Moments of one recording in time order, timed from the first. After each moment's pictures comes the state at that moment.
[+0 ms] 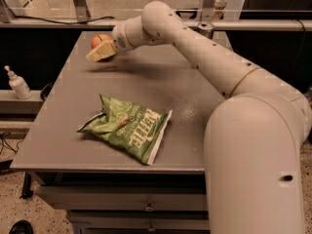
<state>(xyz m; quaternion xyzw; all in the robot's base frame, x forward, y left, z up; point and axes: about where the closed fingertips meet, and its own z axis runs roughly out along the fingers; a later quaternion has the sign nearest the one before) 0.796 0.175 0.869 -0.48 0.69 0.25 0.48</state>
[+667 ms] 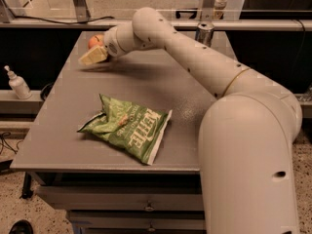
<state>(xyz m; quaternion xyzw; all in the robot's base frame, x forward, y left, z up) 0.785 0.204 0.853 -0.49 0.69 0.26 0.47</state>
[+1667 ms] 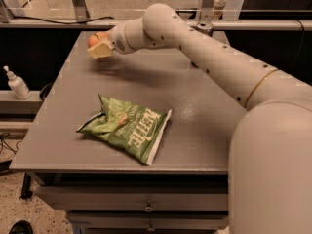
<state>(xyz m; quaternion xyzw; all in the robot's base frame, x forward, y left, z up) 0.761 0.177 0.883 -0.48 0.68 0.26 0.49</state>
